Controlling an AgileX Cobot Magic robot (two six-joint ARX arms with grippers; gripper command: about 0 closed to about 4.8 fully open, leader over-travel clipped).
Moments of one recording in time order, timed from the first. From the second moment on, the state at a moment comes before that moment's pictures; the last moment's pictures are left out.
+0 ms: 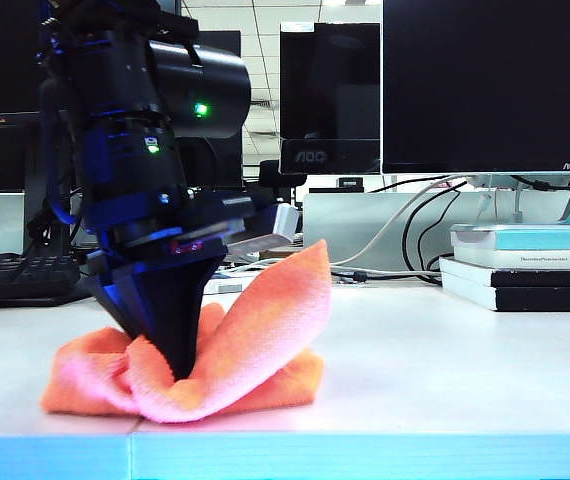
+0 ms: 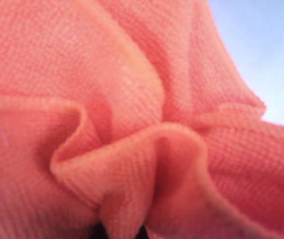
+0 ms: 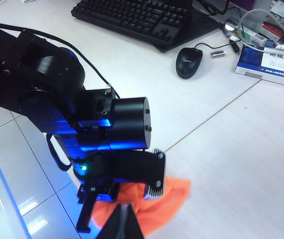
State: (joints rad) left arm -0.74 1.74 1.13 -0.80 0.18 0.07; right arm 0.83 1.00 1.27 -0.75 -0.07 0.00
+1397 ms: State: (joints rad) left arm -0.74 1.75 1.12 -0.73 0.26 -0.02; right arm 0.83 0.98 1.27 -0.75 -0.07 0.00
